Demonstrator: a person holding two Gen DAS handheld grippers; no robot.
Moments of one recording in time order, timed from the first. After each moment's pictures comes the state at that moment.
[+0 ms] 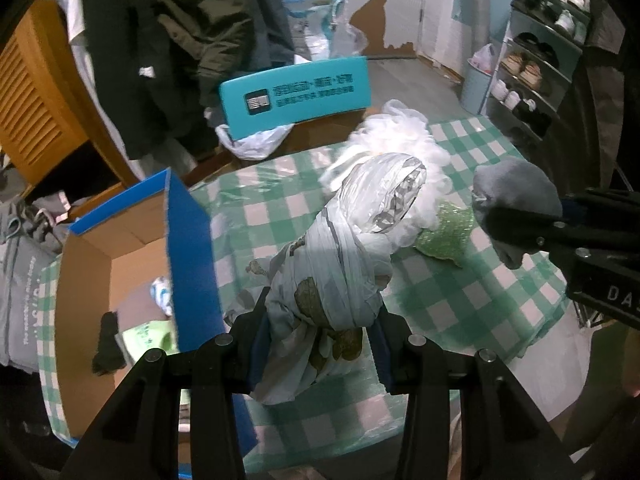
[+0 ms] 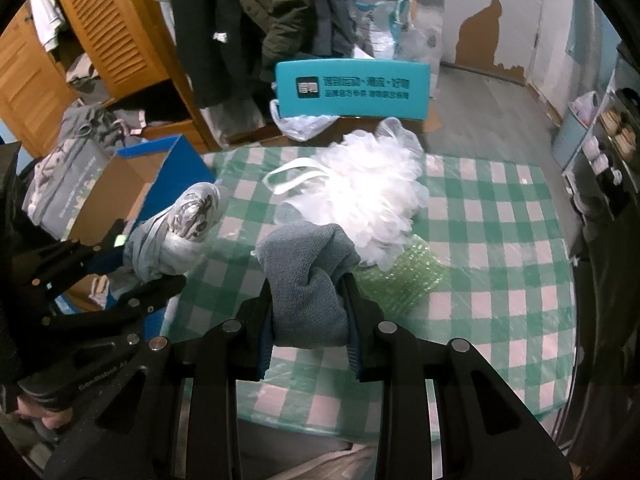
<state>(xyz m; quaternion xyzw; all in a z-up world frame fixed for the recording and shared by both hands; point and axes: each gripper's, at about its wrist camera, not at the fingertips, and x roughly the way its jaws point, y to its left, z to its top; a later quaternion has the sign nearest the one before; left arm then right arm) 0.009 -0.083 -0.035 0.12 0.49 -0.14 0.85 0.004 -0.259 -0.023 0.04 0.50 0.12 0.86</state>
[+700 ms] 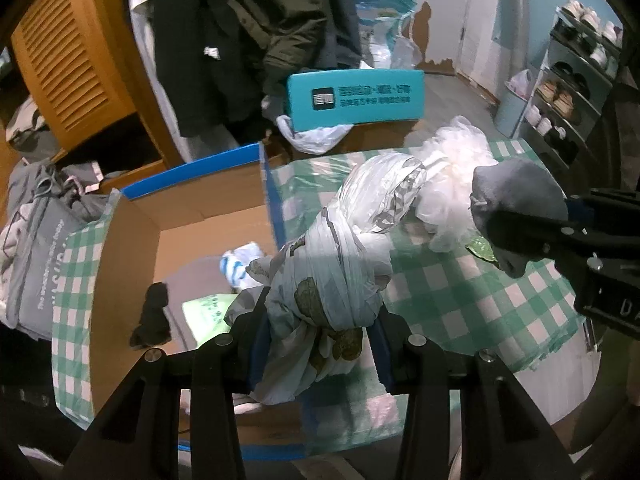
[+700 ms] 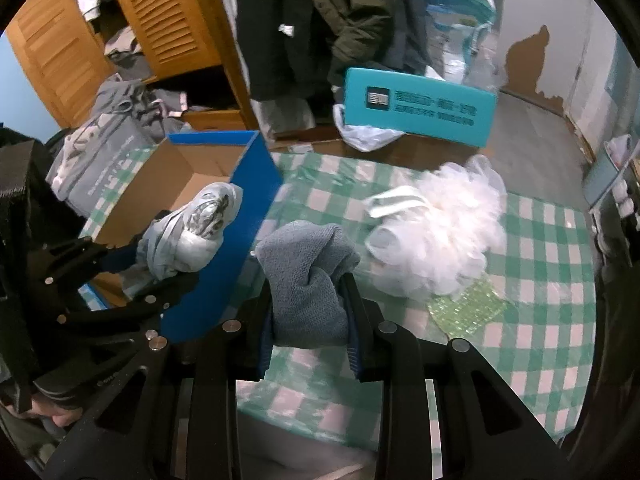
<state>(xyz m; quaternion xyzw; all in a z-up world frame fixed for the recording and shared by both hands) 0.006 -0.007 -0.025 0.09 0.48 -0.09 0.87 0.016 -0.169 -0.008 0.00 0.49 0.18 0.85</state>
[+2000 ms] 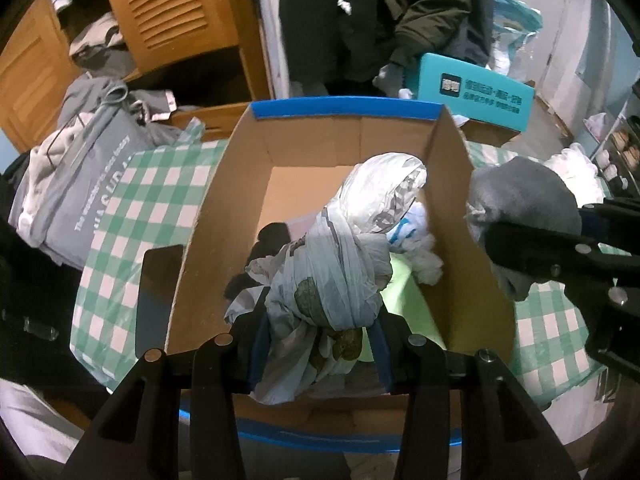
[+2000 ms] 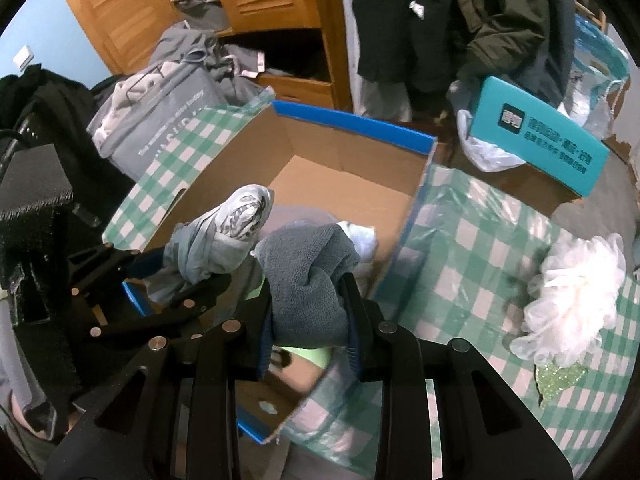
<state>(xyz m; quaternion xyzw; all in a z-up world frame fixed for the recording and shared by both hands) 0.016 0.131 -0.057 0.03 0.51 0.03 0.86 0.050 -0.009 -0.031 -0.04 0.52 0.29 0.81</state>
